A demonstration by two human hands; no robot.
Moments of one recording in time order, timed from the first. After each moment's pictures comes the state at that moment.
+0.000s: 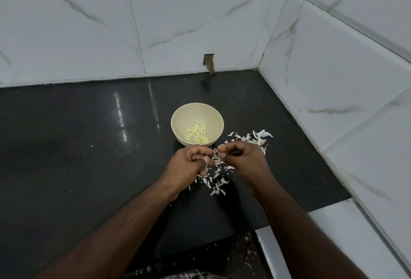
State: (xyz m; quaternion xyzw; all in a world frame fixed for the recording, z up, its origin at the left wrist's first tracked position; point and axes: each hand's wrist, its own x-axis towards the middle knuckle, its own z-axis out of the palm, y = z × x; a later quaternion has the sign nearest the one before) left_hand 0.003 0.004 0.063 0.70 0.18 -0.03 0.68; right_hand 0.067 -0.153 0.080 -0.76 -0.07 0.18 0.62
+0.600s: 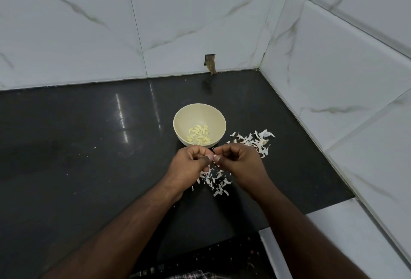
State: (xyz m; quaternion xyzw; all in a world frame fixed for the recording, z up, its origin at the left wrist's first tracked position) left_hand 0.006 0.005 0.060 0.71 0.20 -0.01 0.68; right_hand 0.061 -0.145 0.071 -0.78 -0.14 0.16 0.59
